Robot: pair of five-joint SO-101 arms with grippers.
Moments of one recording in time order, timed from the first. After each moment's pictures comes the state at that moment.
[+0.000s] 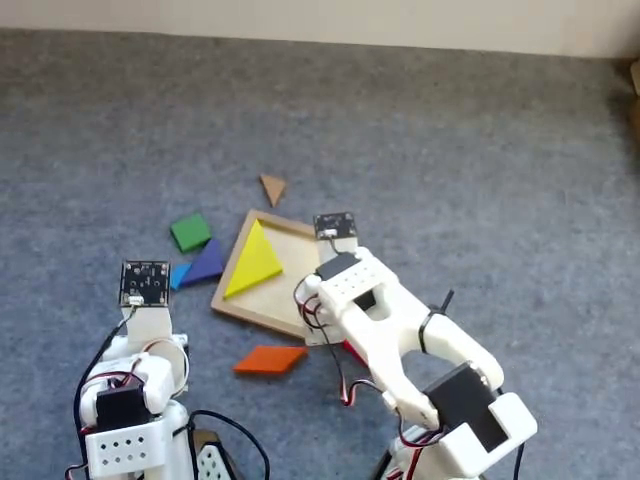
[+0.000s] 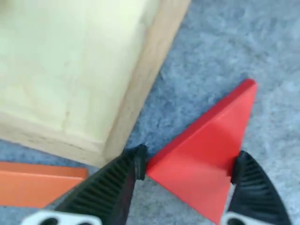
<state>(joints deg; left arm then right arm) -17.3 -101.6 96.0 75.2 -4.8 -40.4 -0.5 40.1 60.1 -23.0</state>
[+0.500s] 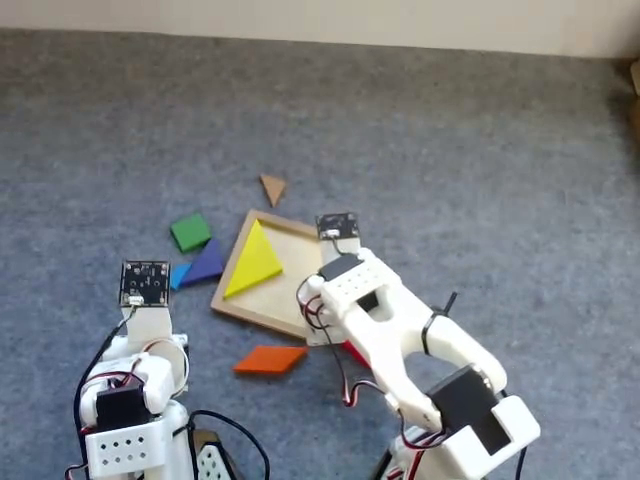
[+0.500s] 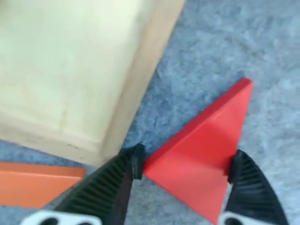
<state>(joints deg) -17.3 -101.6 96.0 75.2 -4.8 -39.2 -1.2 41.1 59.9 -23.0</state>
